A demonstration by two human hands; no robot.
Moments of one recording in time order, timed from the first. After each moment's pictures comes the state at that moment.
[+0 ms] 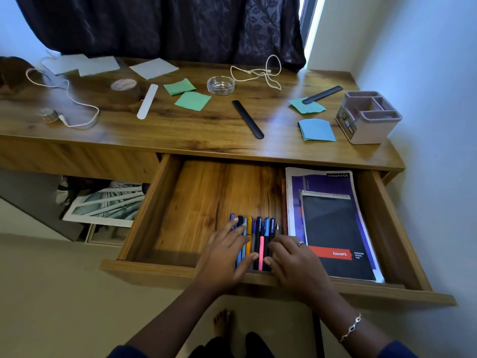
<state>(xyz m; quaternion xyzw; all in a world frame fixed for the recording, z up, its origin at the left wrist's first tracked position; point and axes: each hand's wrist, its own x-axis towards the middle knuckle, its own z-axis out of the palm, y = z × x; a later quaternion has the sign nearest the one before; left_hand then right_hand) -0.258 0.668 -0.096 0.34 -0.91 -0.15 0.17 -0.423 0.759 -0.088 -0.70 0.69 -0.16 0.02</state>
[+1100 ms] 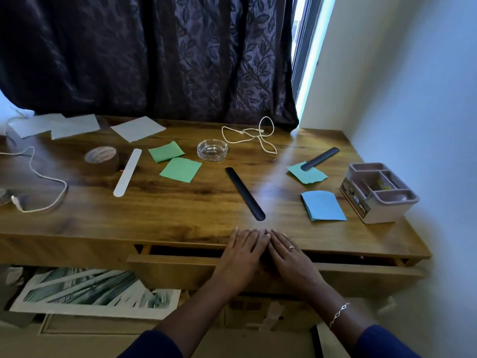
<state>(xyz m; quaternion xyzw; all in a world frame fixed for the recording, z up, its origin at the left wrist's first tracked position) -0.378 0.476 -0.088 0.24 -0.96 0.03 0.15 -0.529 0.559 -0.100 -0.74 0.64 -0.06 -0.20</state>
